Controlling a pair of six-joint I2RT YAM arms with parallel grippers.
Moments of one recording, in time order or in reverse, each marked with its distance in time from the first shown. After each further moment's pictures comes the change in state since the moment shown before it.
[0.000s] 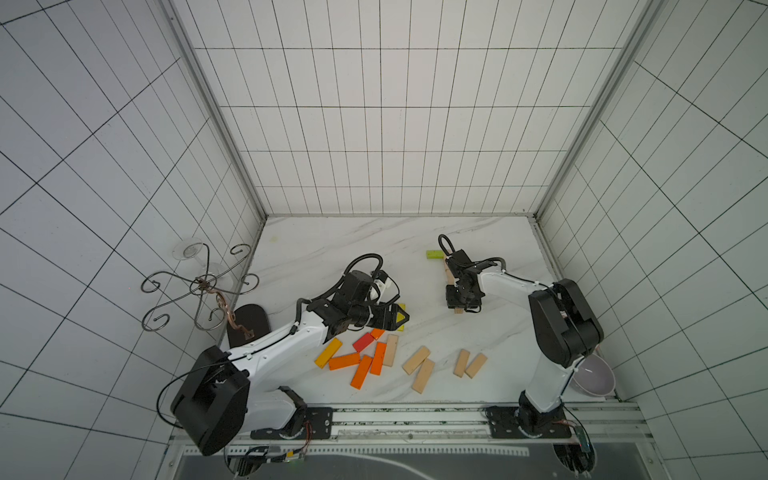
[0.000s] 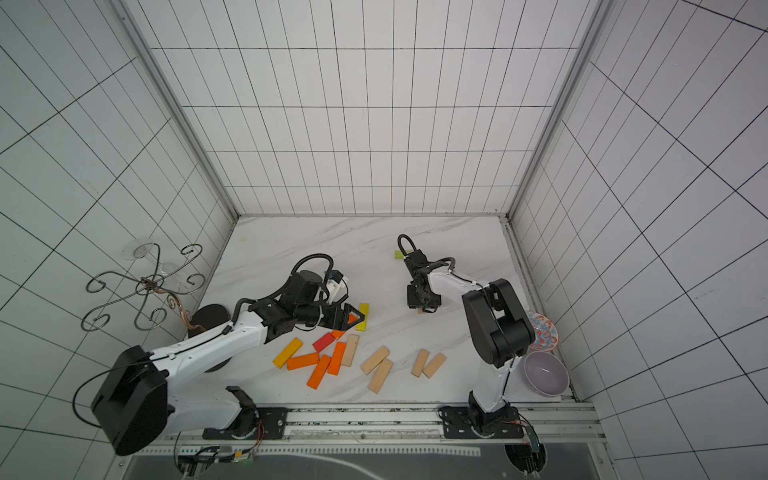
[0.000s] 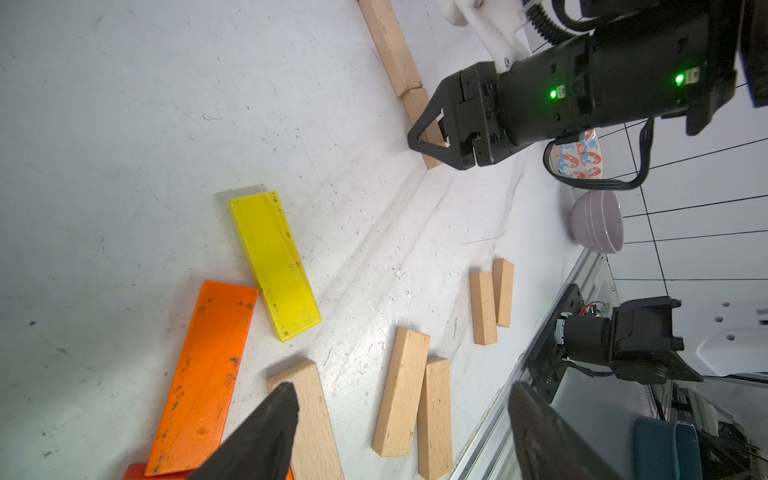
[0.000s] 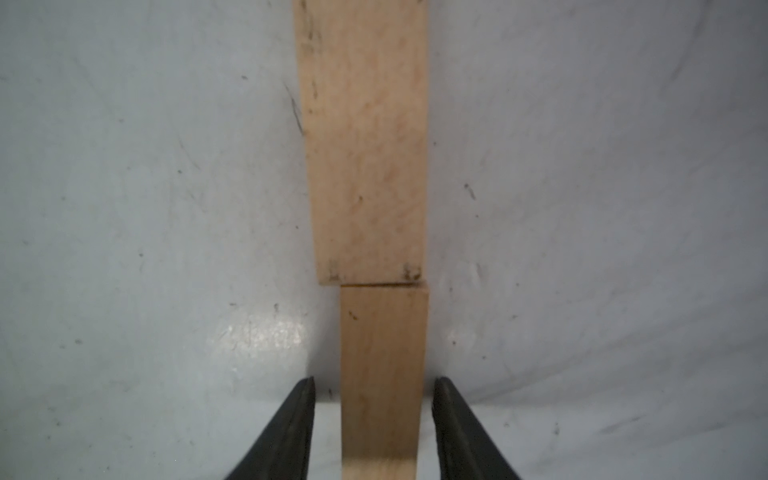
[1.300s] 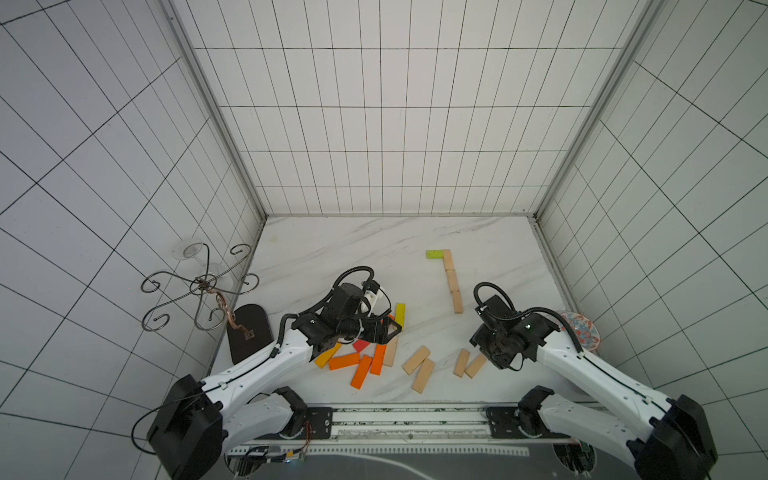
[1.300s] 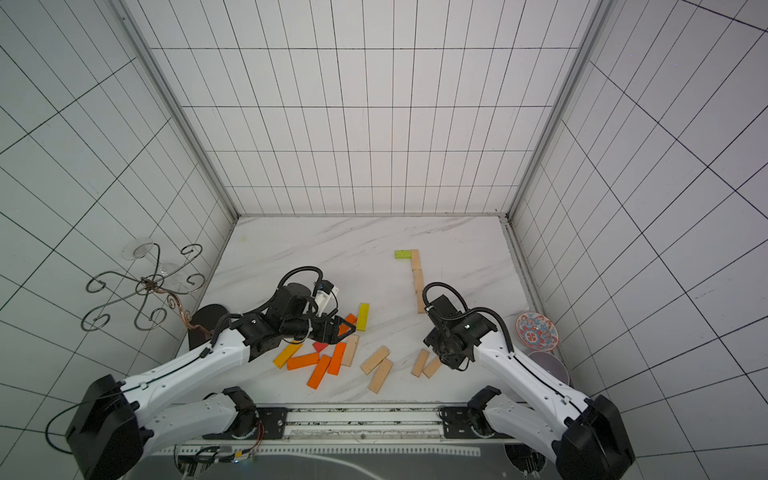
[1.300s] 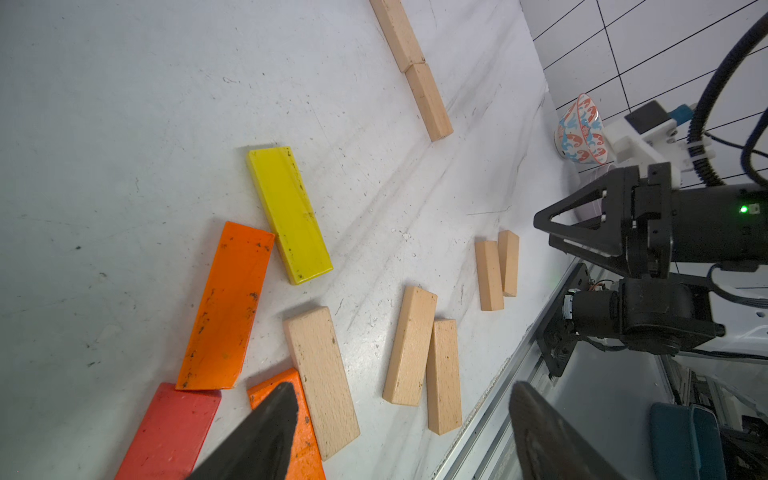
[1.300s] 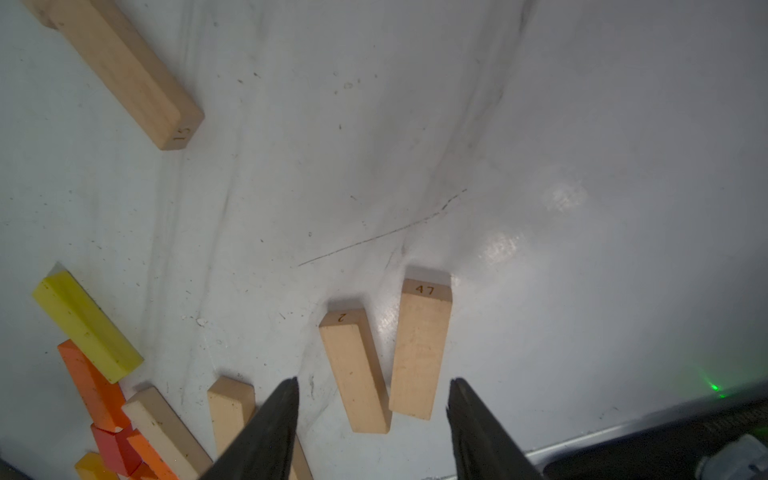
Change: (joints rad) left arm -0.021 -0.177 -0.119 -0.048 -0.039 0.010; right arm 0.185 -0.802 -0.474 -0.285 -0.042 0.922
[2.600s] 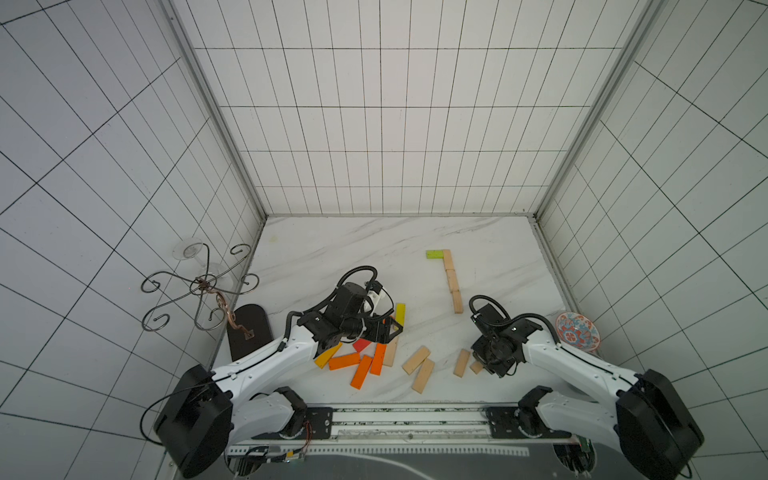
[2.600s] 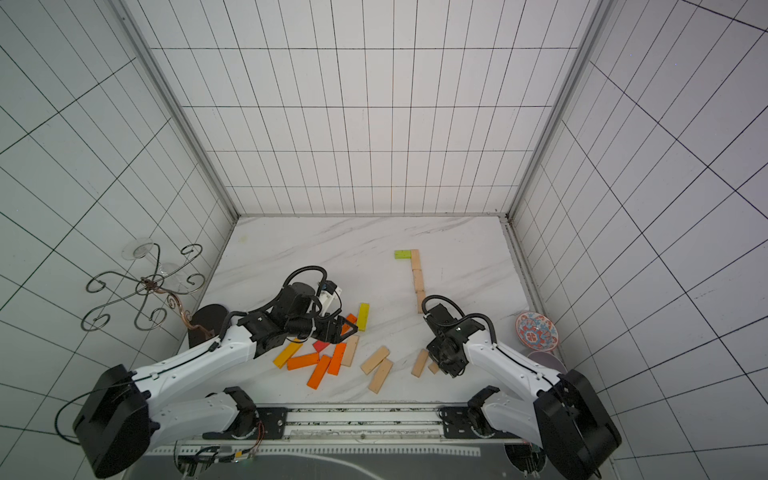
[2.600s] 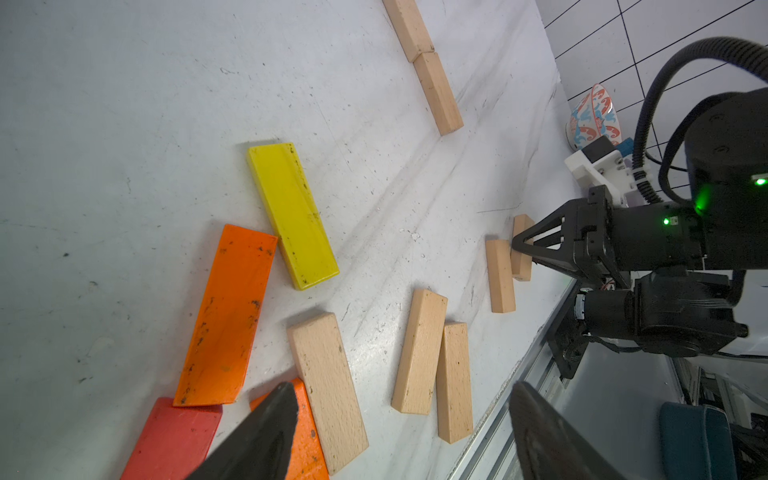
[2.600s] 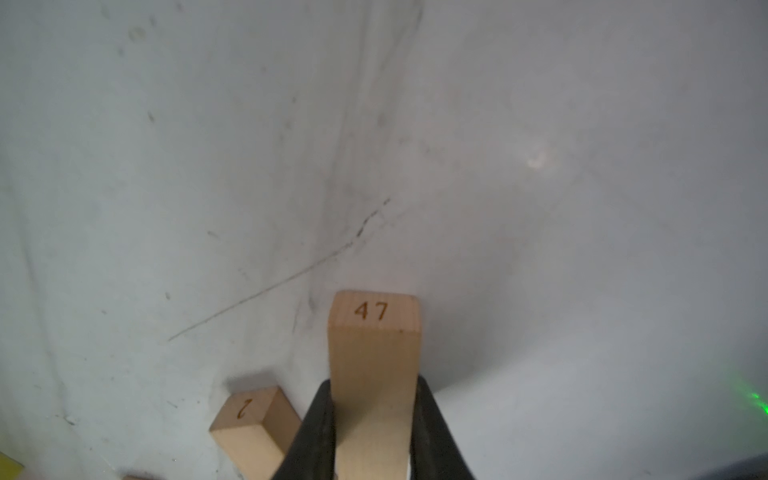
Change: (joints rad) left arm 0.005 0.053 0.000 0.028 0.003 0.018; right arm -0.085 0.122 -0.133 0.146 -0.016 0.039
